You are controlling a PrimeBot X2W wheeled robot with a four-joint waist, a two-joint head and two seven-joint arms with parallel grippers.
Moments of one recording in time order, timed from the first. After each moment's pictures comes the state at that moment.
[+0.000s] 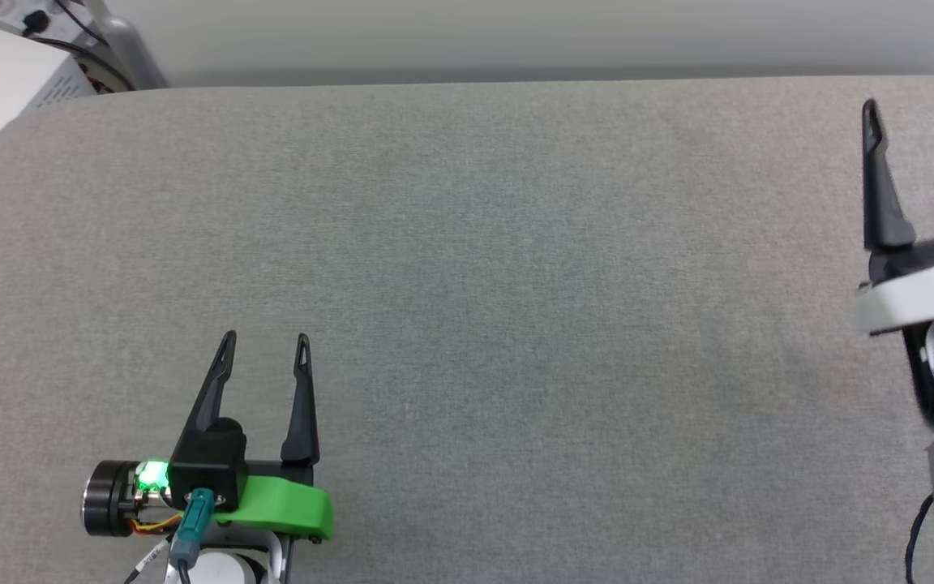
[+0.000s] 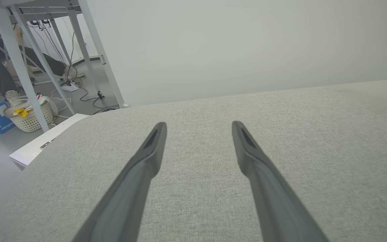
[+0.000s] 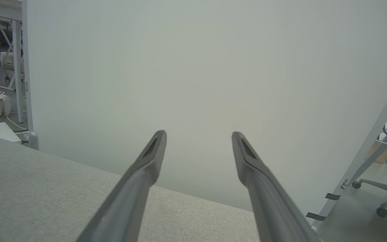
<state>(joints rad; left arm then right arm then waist) -0.02 0.12 -0.13 0.01 -0.04 0.06 -0.26 -0.46 -0.25 -0.03 0.14 0.02 0.13 -0.25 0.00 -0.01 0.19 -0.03</state>
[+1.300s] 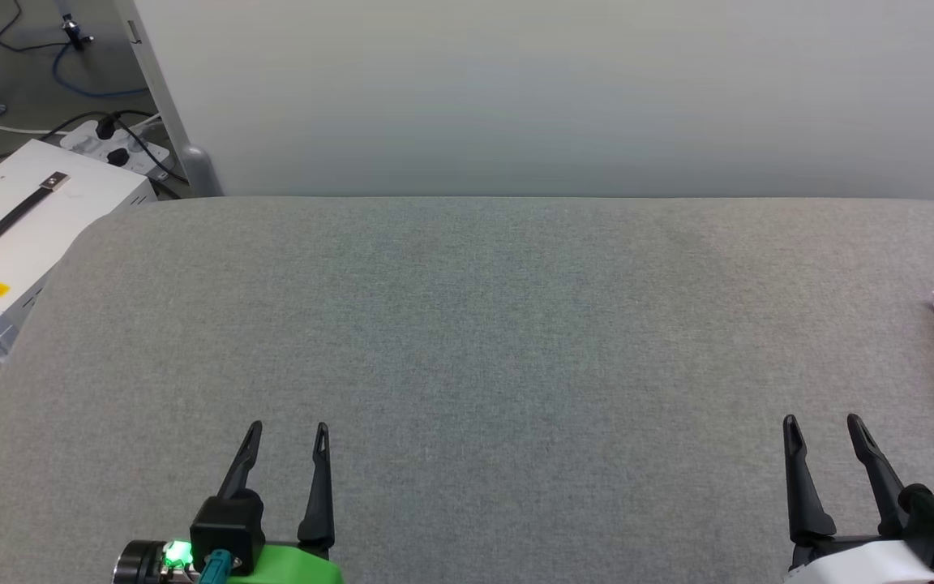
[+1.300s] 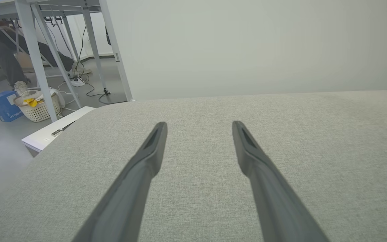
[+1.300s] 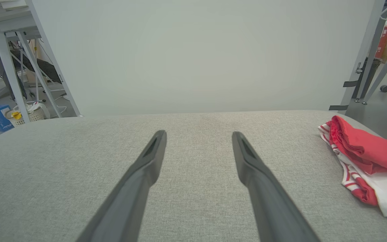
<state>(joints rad) 0.10 0.09 -0.11 0.08 -0.06 0.01 -0.26 0.15 -0.05 -0.06 0.01 0.15 0.13 -0.26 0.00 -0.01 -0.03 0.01</state>
